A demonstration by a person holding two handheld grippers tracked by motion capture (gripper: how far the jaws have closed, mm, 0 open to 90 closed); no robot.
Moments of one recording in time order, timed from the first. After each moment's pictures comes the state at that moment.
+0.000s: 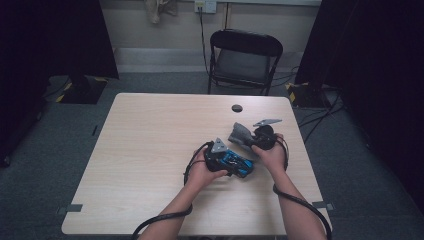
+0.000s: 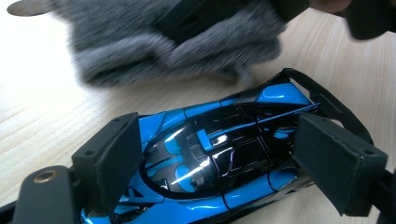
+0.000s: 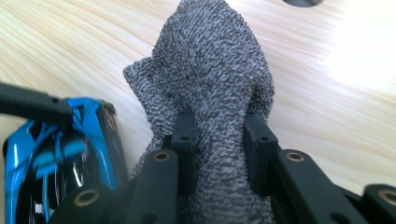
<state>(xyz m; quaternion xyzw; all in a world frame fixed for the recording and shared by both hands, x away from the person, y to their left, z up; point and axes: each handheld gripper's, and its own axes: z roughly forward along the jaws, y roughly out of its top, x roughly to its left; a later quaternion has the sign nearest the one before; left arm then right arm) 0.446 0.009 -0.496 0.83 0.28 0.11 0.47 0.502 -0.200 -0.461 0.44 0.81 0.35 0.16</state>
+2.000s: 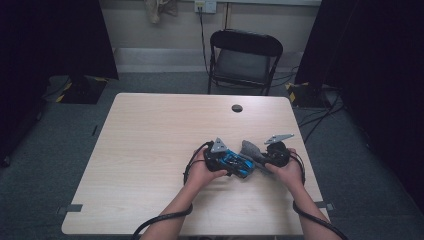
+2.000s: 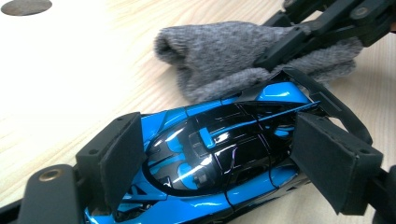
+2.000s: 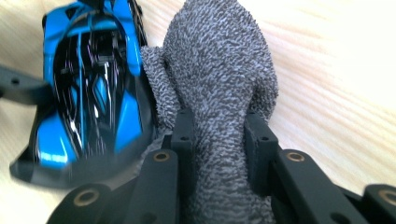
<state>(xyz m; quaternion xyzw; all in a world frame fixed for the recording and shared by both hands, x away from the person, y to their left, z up) 0.447 0.011 -0.496 0.83 0.27 0.10 0.47 0.456 -0.245 -0.476 0.39 0.85 0.33 0.11</state>
